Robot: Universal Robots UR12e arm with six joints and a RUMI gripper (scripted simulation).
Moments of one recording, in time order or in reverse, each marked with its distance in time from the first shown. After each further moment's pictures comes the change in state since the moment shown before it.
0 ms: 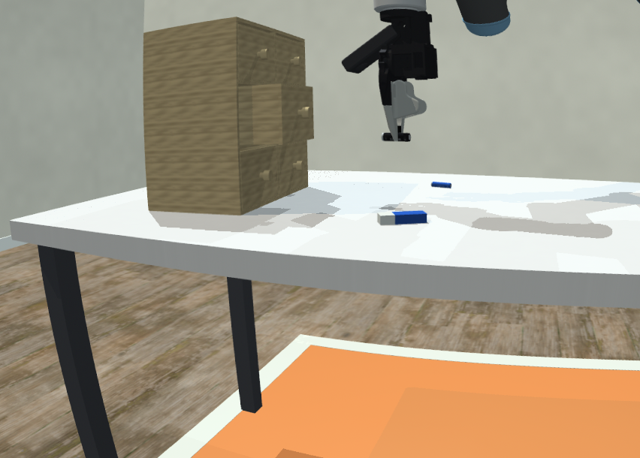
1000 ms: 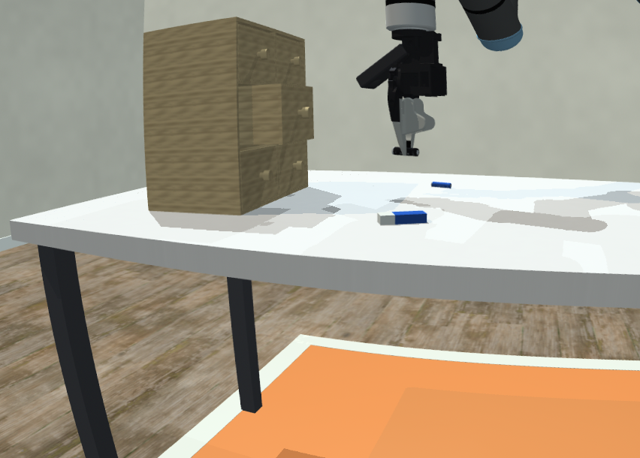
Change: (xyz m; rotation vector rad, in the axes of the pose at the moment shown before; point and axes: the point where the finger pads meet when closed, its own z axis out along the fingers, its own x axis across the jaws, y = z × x) arm 0.047 -0.001 0.028 0.017 0.004 0.125
